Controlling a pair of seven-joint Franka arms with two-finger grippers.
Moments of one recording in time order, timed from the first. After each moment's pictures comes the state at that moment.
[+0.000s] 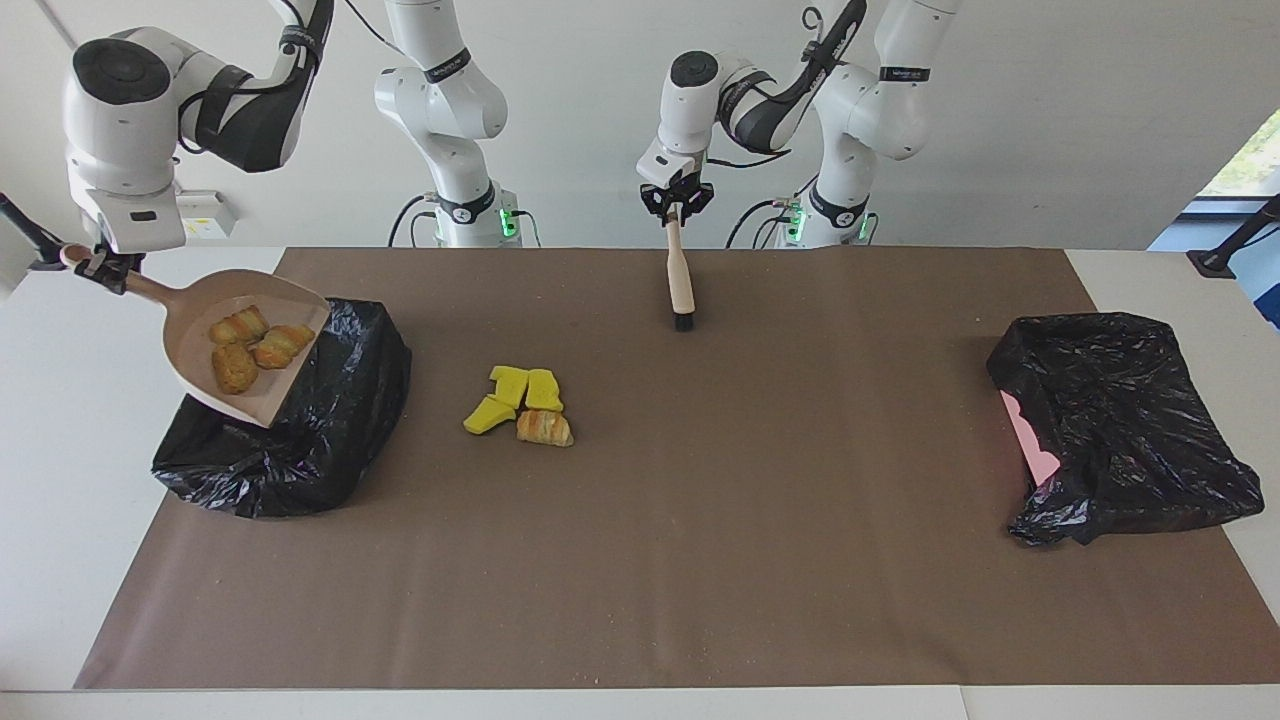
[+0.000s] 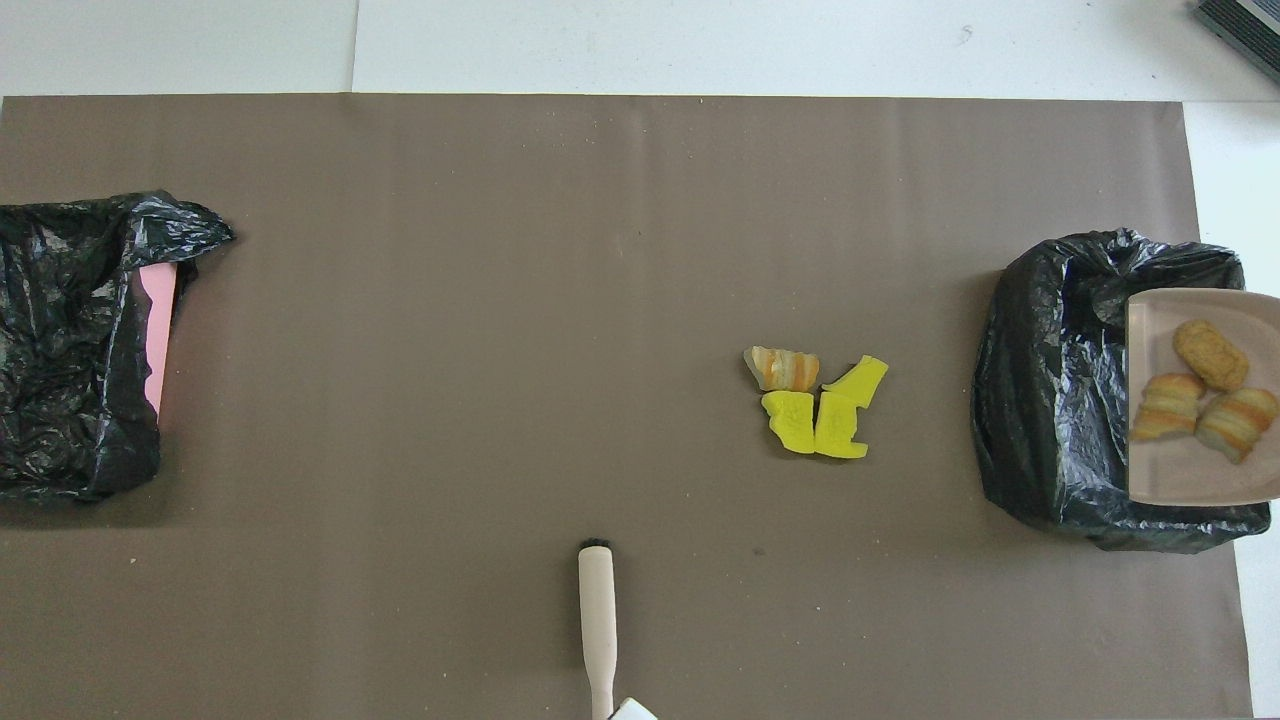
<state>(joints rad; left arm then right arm) -1.03 -0.30 -0.15 -2.62 -0.26 2.28 -0.98 -0.29 -0.09 -0.06 -1.97 -0.66 2.01 -1.59</state>
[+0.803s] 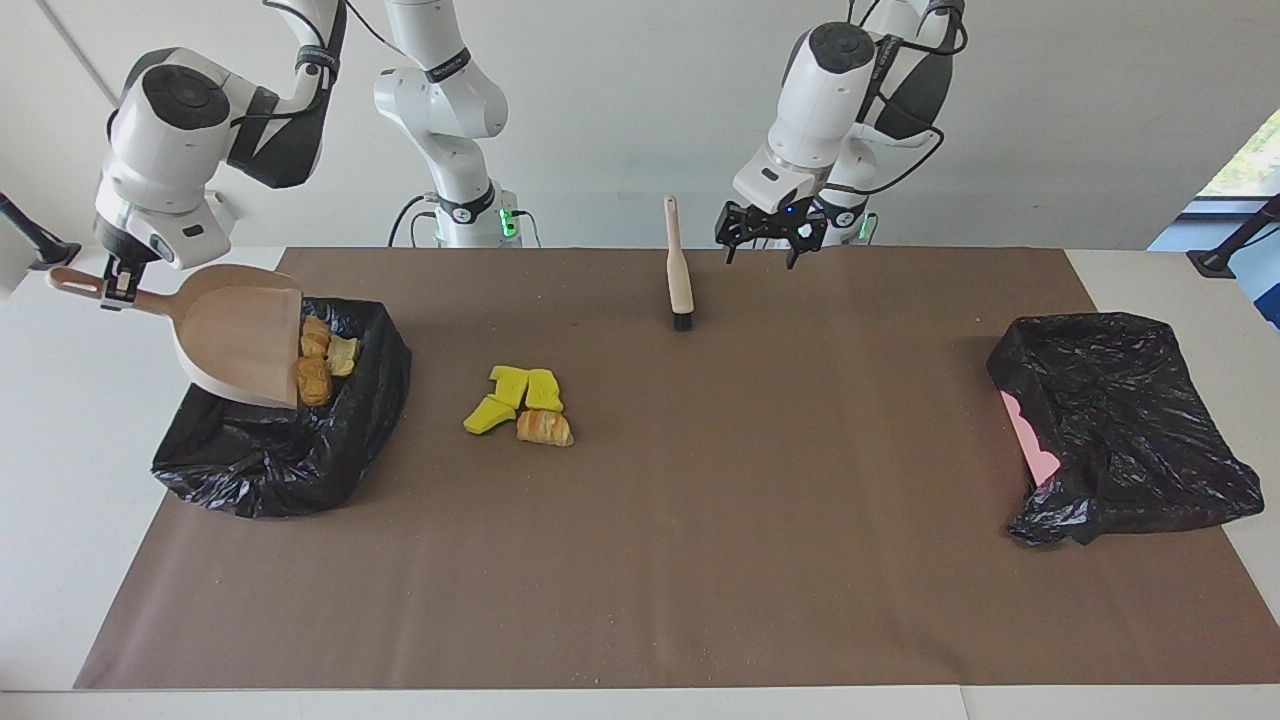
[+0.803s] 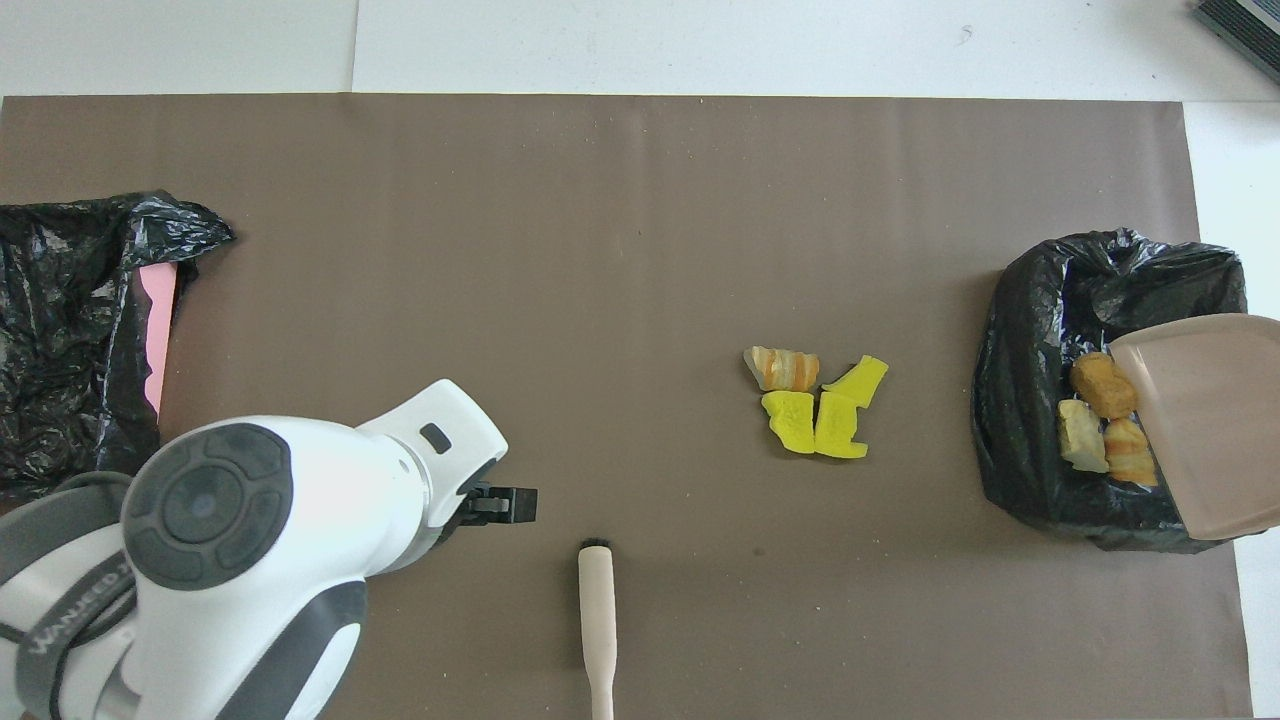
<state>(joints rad) -0.41 -0.22 -0.12 -2.07 -0.11 1.86 -0.39 -0.25 -0.09 -0.05 -2.00 -0.82 2.09 -1.78</state>
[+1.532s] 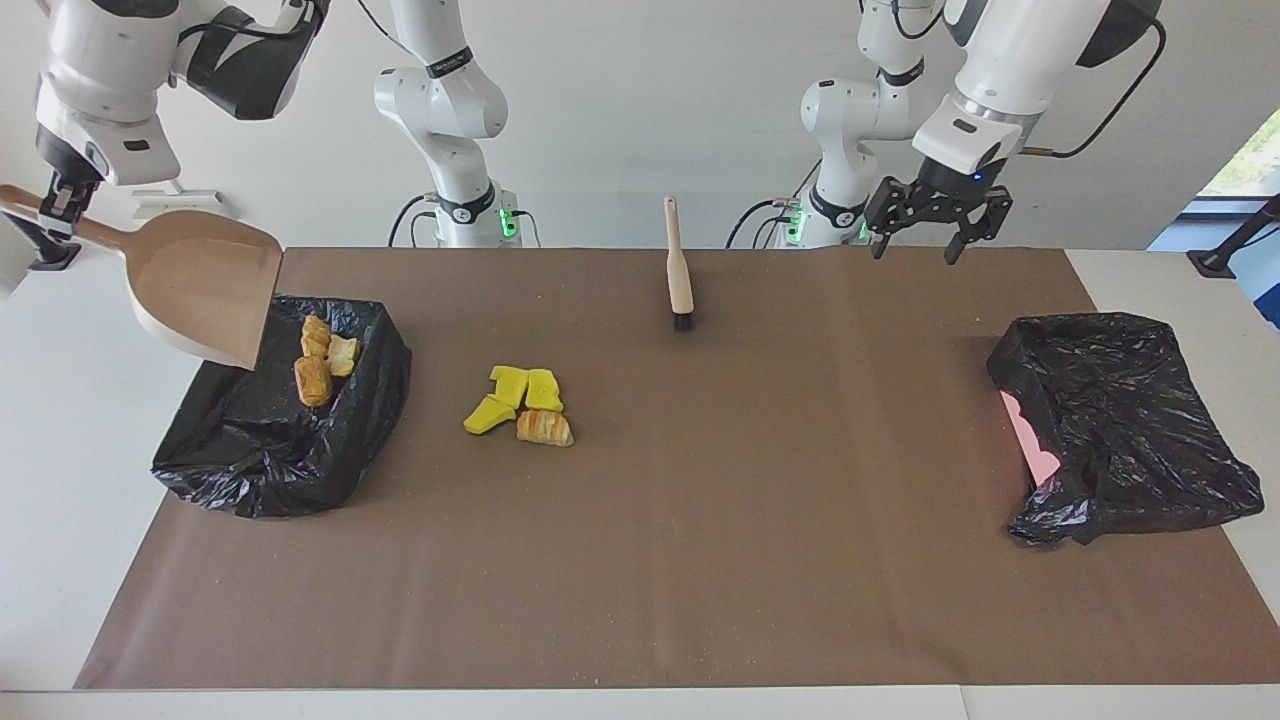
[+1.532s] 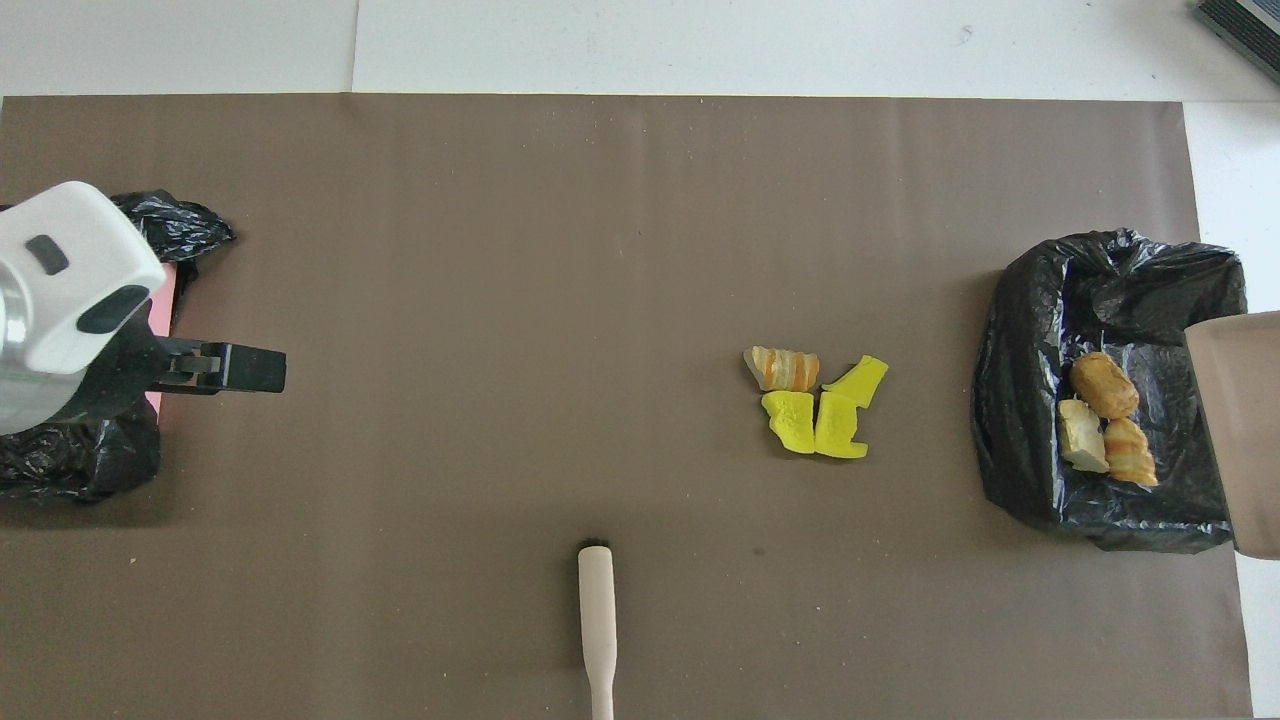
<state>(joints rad) -0.08 -0.15 -0.12 -1.69 -0.06 1.61 -0.09 -0.26 -0.21 -0.05 -1.88 -0.66 1.90 -1.79</state>
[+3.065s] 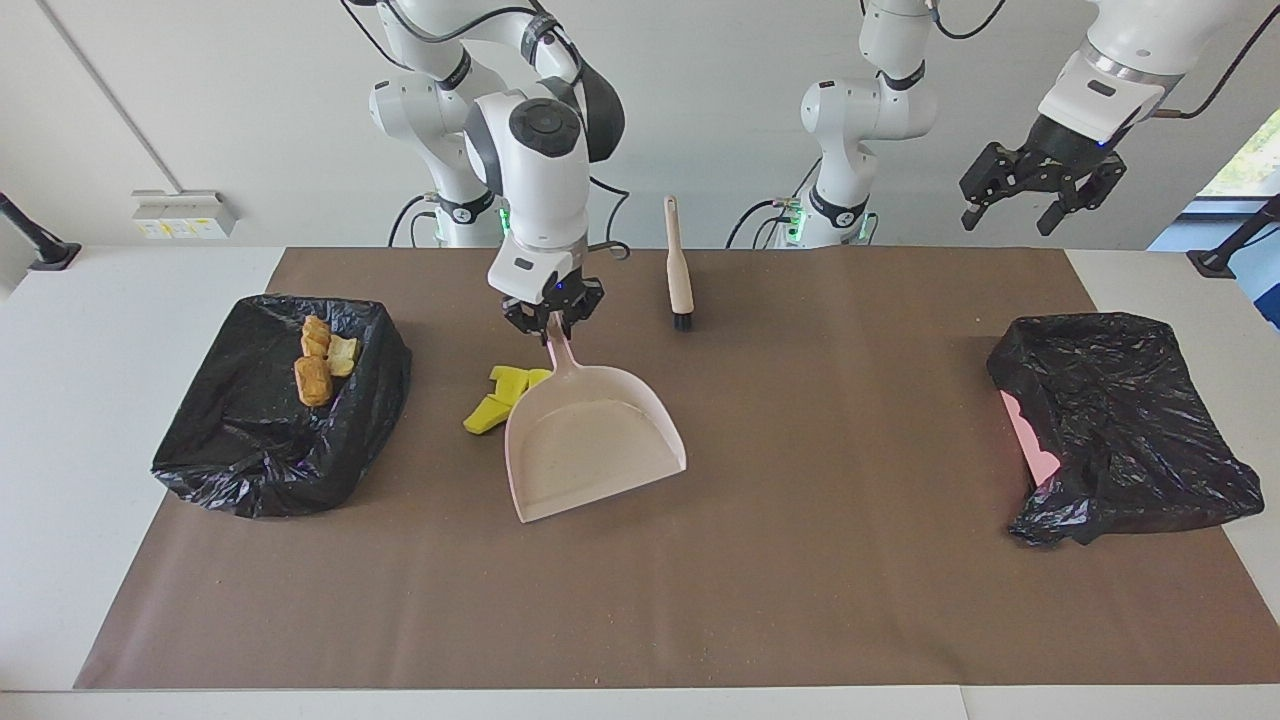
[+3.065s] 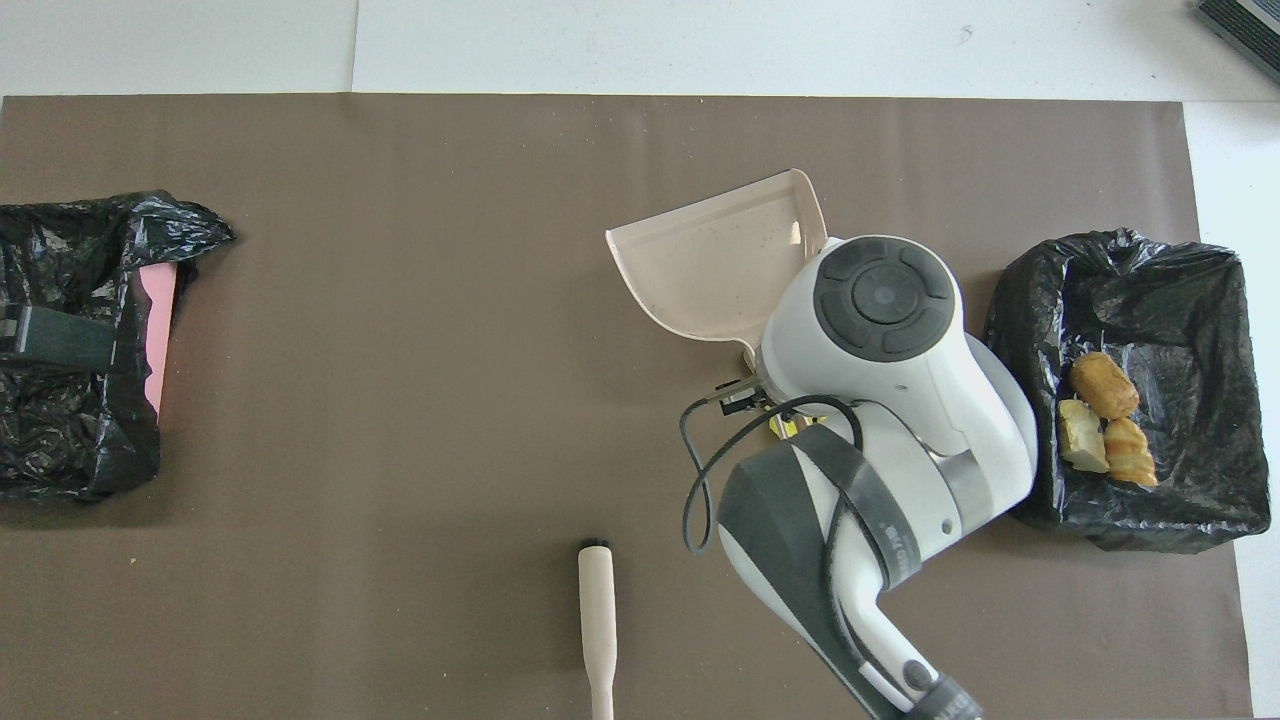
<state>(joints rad) -0.09 -0.05 0.02 -1.48 -0.06 1.43 0.01 0.25 0.20 0.25 -1.74 -0.08 1.89 0.29</state>
